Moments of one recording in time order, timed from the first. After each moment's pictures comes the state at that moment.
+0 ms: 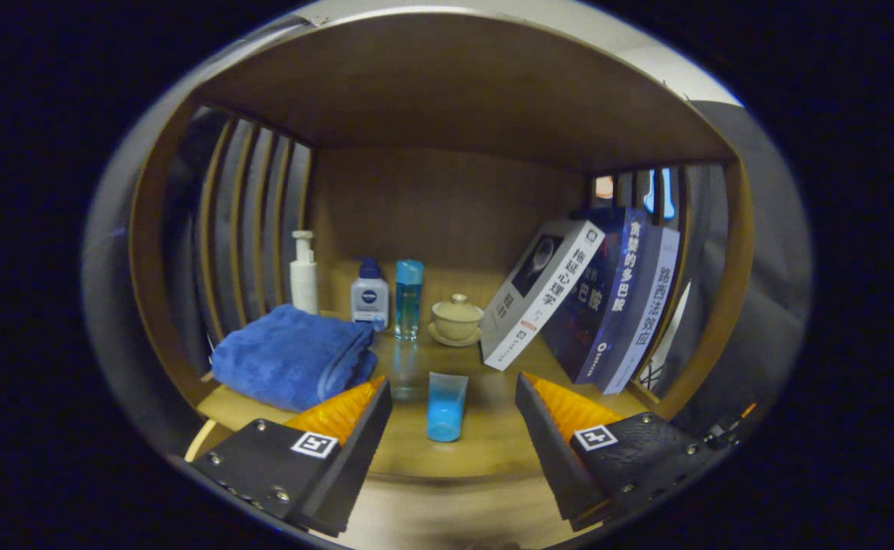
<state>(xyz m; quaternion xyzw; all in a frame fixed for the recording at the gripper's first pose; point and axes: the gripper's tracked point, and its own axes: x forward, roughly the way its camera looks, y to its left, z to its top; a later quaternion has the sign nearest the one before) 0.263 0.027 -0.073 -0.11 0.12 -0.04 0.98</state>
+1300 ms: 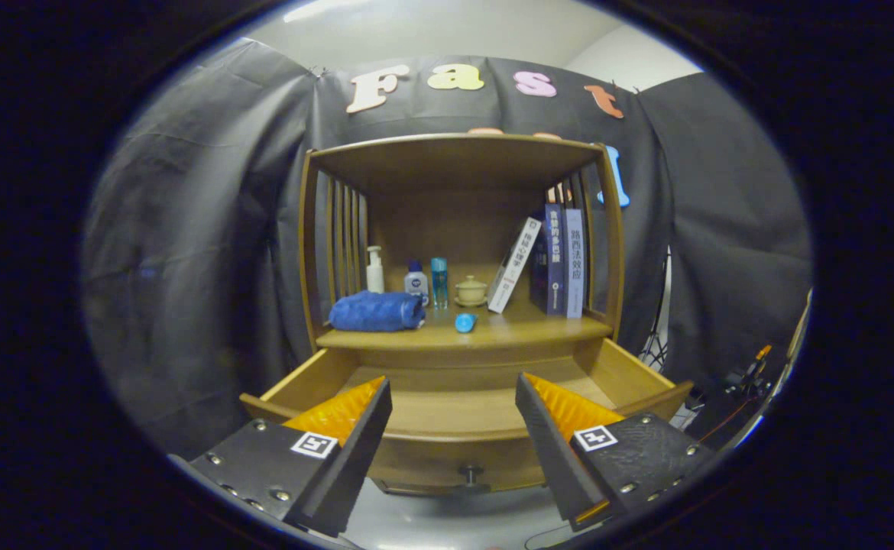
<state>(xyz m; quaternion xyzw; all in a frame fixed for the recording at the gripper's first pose) 0.008 0.015 -0.132 -0.03 0.09 0.00 1.00</state>
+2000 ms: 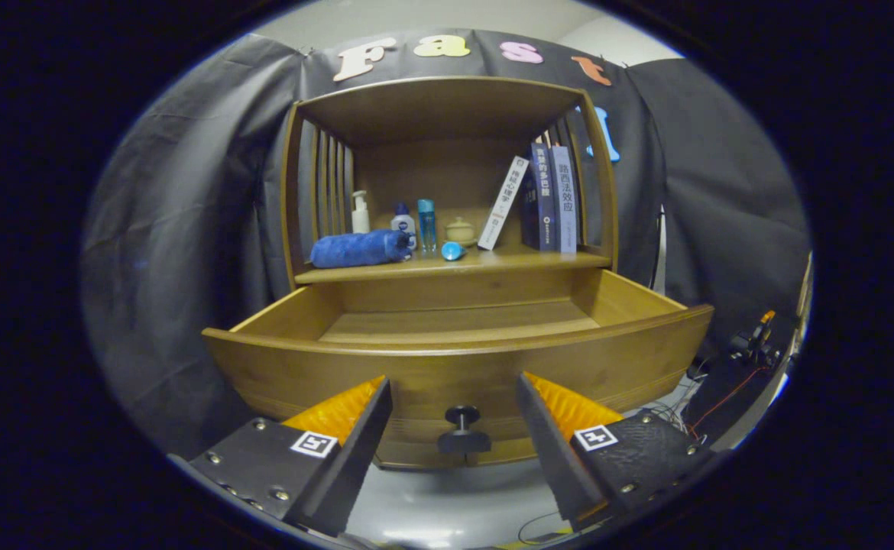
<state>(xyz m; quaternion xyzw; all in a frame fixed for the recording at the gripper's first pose) 0.008 0.001 -0.221 -0.02 0.14 -0.02 0.99</state>
